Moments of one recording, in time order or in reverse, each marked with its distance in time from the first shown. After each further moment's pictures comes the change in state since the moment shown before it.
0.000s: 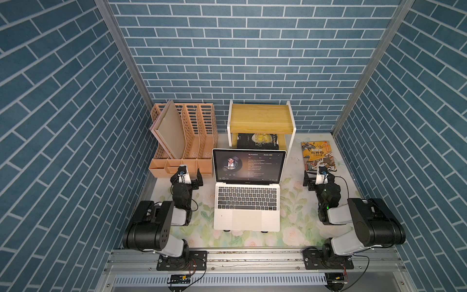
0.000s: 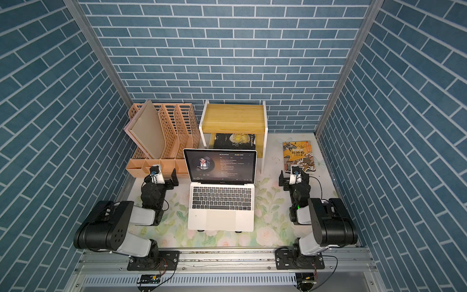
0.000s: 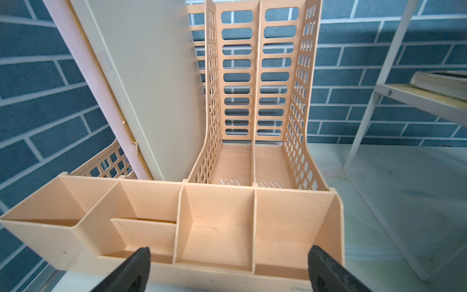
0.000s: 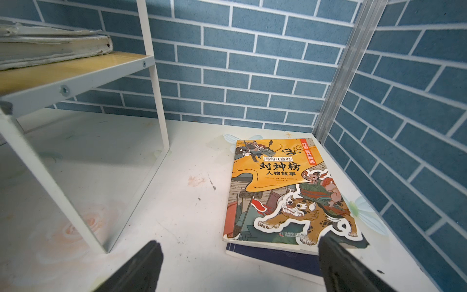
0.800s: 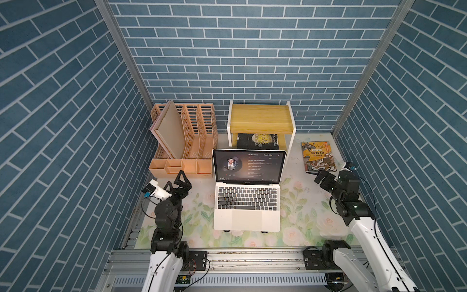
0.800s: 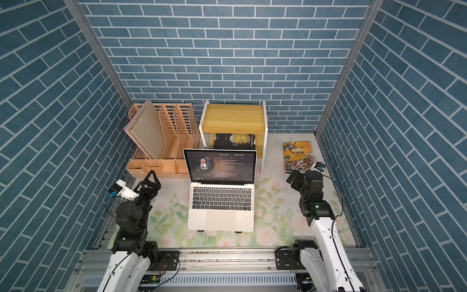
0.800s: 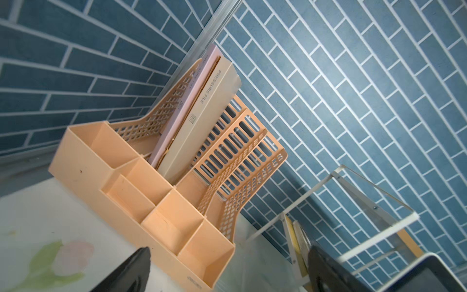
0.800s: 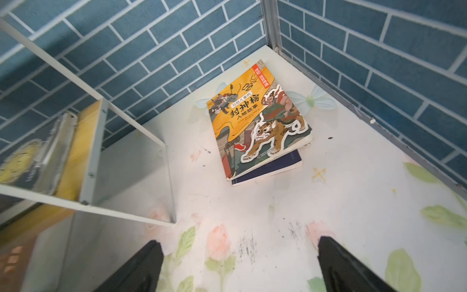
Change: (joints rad) left arm 0.002 -1.143 0.018 -1.057 -0.041 -0.813; right arm -0.004 -0.709 0.495 -1.598 0.074 0.613
